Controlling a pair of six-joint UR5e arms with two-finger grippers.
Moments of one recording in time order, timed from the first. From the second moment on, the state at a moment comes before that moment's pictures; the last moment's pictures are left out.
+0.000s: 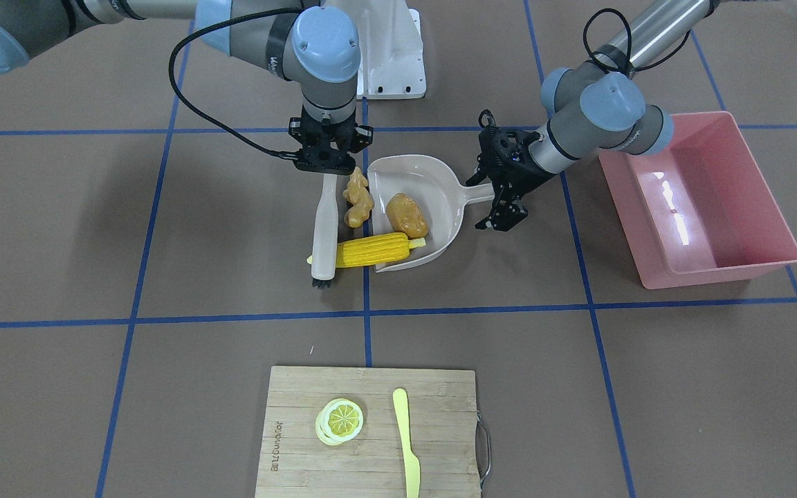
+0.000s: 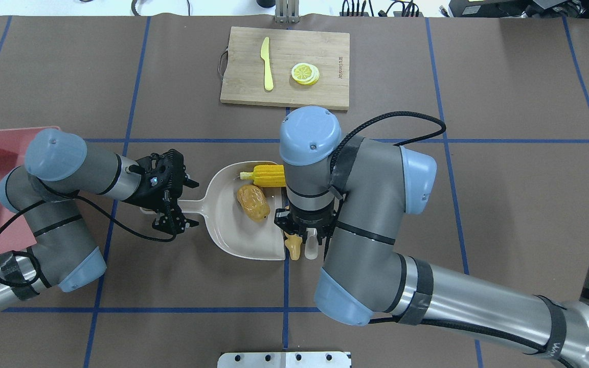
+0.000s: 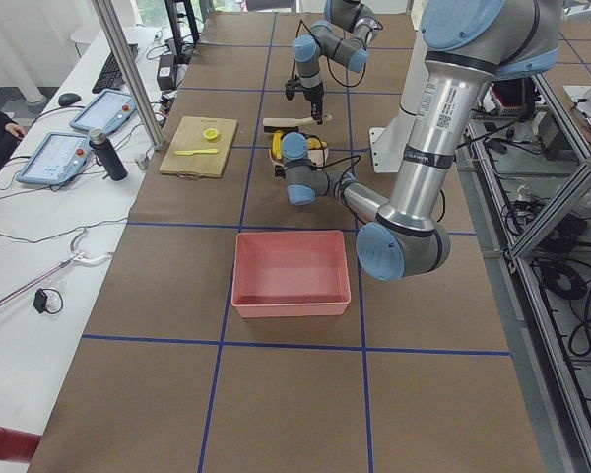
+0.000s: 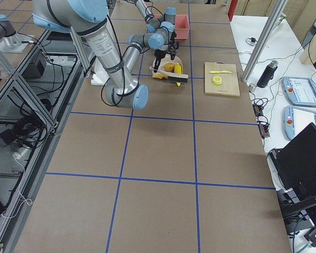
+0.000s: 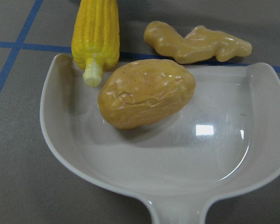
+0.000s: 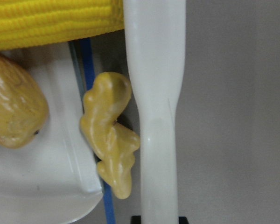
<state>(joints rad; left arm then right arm) -0.62 -1.91 -1.56 -2.49 -2.13 0.11 0.46 -0.77 1.68 -1.91 2.07 1.28</state>
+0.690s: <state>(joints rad) -0.62 -1.91 -1.56 -2.49 -2.13 0.11 0.43 -0.62 1.60 -1.92 2.07 1.34</state>
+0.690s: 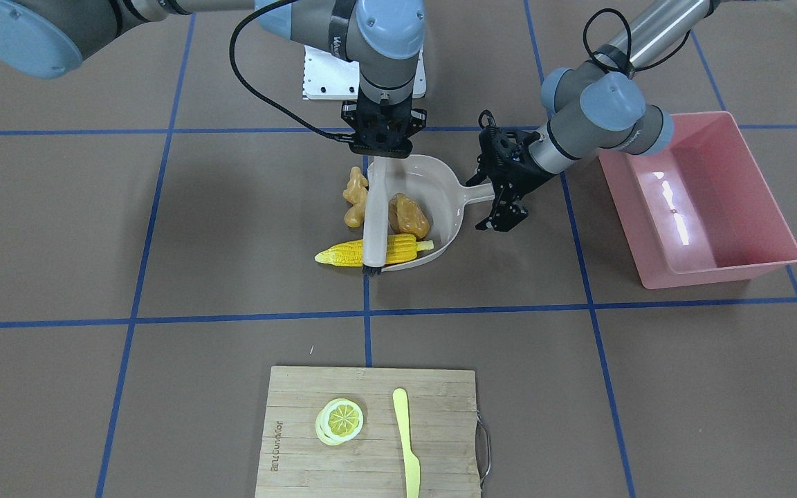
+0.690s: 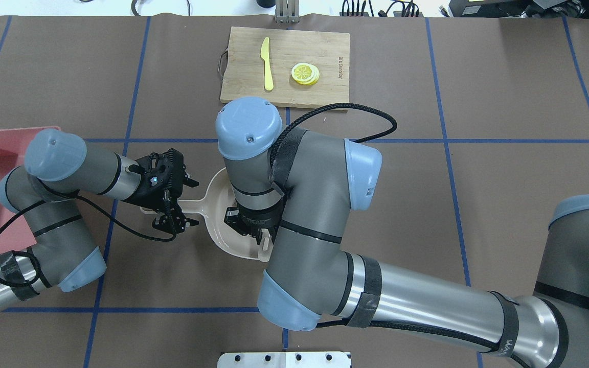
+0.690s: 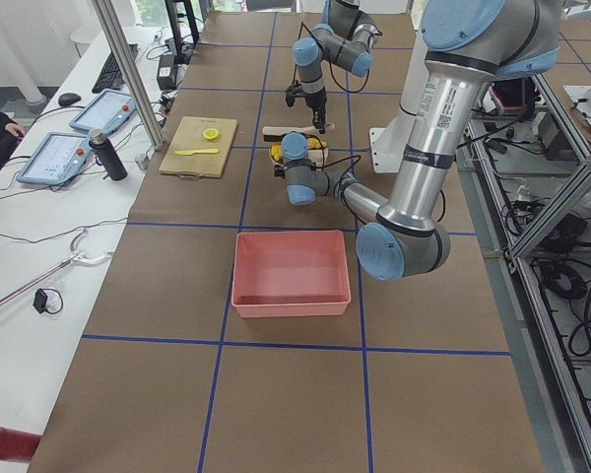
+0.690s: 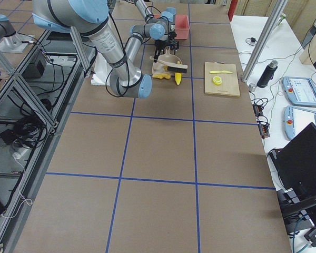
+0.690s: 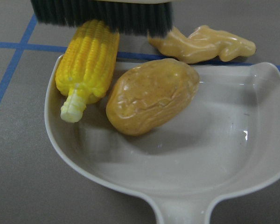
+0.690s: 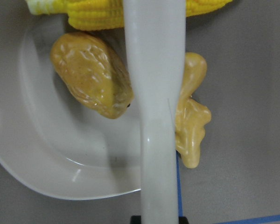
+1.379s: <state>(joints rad) -0.62 -1.91 -1.56 -2.49 -2.13 0.11 0.50 -0.85 1.77 -1.97 2.07 1.23</state>
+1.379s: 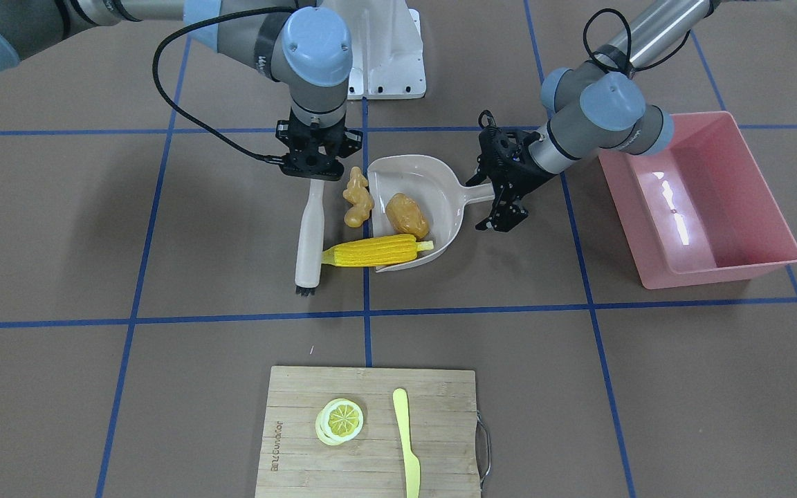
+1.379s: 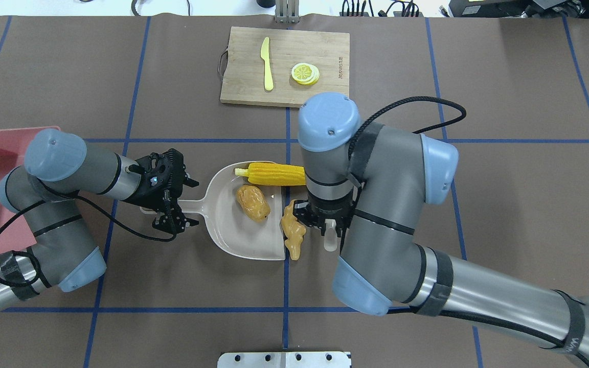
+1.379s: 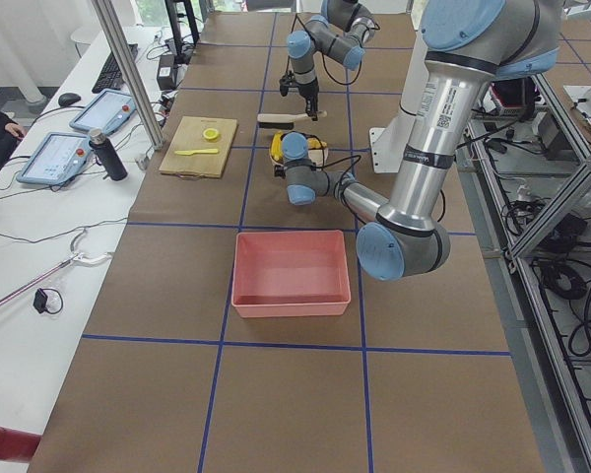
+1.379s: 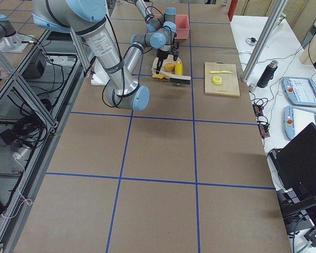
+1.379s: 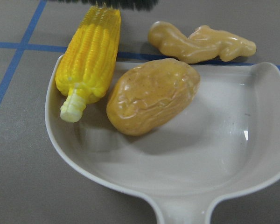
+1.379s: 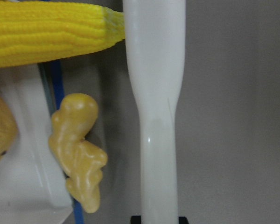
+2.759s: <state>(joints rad) -0.62 -1.91 -1.56 -2.49 -2.12 0.10 0.36 -0.70 1.64 -1.88 2.03 1.36</state>
